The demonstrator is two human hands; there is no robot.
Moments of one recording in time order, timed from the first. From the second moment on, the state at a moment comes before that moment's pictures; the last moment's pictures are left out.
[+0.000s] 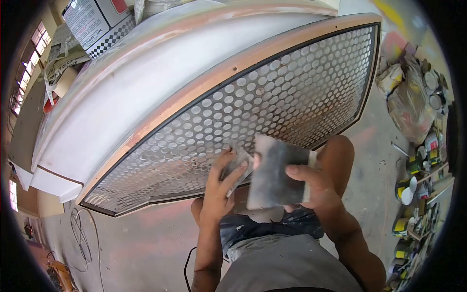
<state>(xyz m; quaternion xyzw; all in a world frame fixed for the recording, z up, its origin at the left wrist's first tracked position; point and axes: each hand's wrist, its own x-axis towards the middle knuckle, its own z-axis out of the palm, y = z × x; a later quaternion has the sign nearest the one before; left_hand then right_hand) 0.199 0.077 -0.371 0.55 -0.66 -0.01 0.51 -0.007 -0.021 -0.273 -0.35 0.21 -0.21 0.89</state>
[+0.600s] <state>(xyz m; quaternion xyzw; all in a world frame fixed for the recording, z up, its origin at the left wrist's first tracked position) 0.137 0.125 -0.584 0.38 -0.08 -0.57 0.72 0.087 -0.112 -0.266 -0.89 0.22 -0.34 -0.20</state>
